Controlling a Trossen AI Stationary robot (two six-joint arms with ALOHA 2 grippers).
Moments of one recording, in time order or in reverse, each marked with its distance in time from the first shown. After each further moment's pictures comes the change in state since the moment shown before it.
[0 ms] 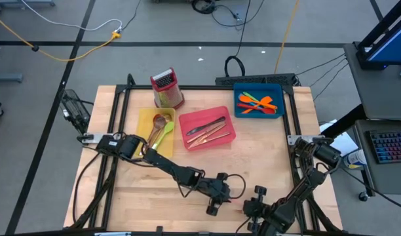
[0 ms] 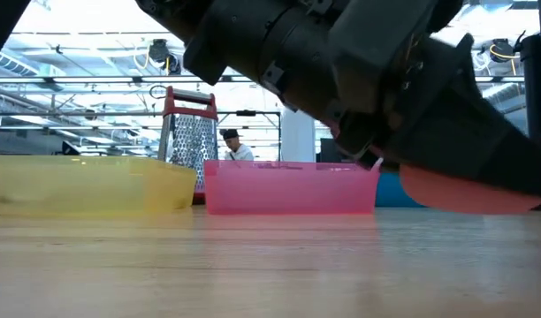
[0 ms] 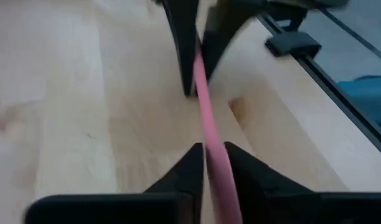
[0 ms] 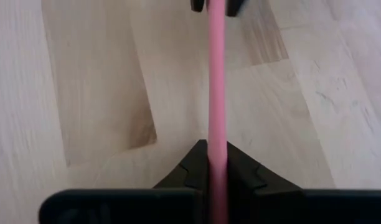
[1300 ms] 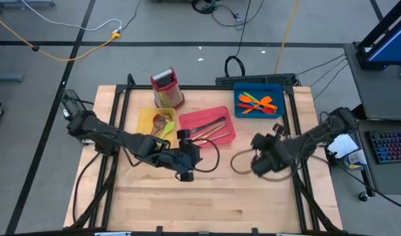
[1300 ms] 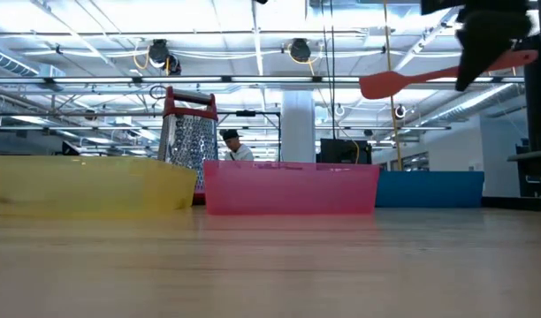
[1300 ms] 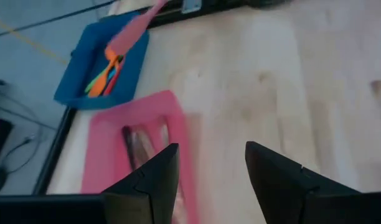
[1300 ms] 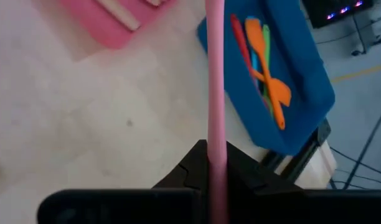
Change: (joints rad) left arm 0.001 -0.661 0.001 -0.914 -0.547 -0.054; right arm -0.501 -0.539 0.000 -0.889 0.059 -0.121
